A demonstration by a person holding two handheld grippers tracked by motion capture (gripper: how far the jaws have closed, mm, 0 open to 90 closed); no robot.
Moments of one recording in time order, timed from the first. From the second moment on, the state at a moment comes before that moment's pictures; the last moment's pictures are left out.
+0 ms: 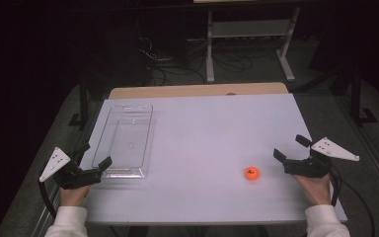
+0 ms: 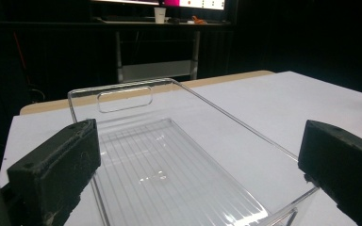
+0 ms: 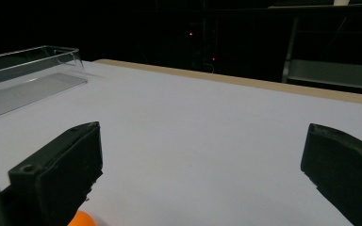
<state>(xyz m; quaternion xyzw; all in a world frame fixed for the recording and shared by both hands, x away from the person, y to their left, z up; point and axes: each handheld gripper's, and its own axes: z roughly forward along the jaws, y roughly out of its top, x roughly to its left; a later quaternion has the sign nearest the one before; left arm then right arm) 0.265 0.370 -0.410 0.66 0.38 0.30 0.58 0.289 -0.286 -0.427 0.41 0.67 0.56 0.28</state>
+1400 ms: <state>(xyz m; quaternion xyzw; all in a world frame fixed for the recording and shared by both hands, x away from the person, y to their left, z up) 0.275 0.337 -0.390 0.71 0.33 0.29 0.55 0.287 -0.283 -0.427 0.40 0.68 0.55 0.28</state>
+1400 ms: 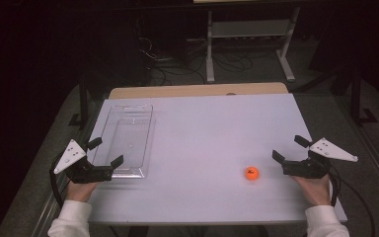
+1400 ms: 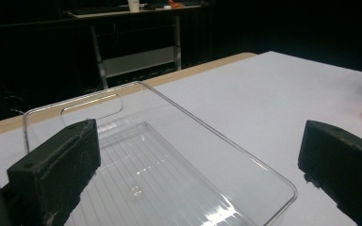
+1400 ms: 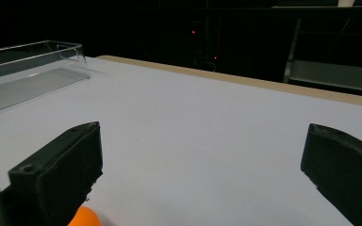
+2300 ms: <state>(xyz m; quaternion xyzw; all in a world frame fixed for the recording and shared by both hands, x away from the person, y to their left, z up) 0.291 0.299 -0.357 0.77 0.27 0.28 0.51 0.288 -0.279 -0.428 0.39 0.69 0.55 0.27</state>
